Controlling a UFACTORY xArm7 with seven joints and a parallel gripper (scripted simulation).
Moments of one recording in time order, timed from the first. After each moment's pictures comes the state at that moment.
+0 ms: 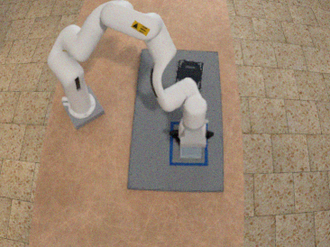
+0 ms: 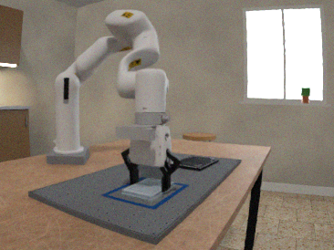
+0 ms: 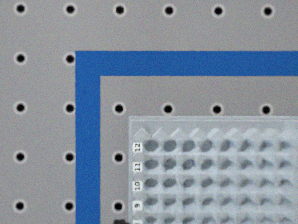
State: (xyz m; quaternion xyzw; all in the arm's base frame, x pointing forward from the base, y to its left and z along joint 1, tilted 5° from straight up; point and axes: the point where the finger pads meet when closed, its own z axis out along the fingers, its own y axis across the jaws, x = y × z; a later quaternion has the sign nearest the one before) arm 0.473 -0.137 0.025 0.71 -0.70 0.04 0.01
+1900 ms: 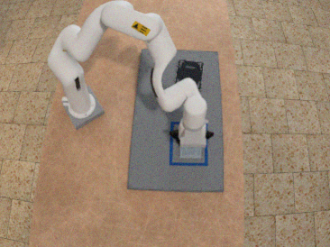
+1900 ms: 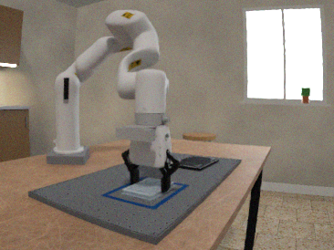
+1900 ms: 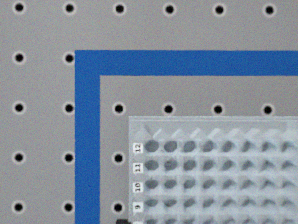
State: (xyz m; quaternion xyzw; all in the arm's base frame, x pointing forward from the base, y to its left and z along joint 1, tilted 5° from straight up) arm 0.473 -0.137 0.023 0.71 -0.70 0.04 0.01
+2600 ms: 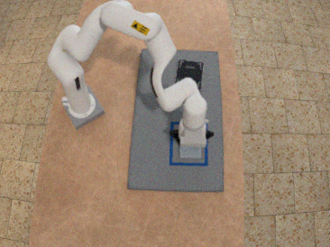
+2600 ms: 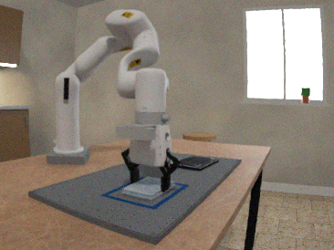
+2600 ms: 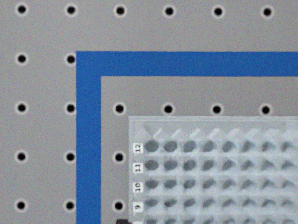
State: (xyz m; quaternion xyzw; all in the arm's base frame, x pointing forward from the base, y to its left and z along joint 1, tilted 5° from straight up) arm 0.473 -0.137 0.026 0.71 -0.70 0.04 0.01
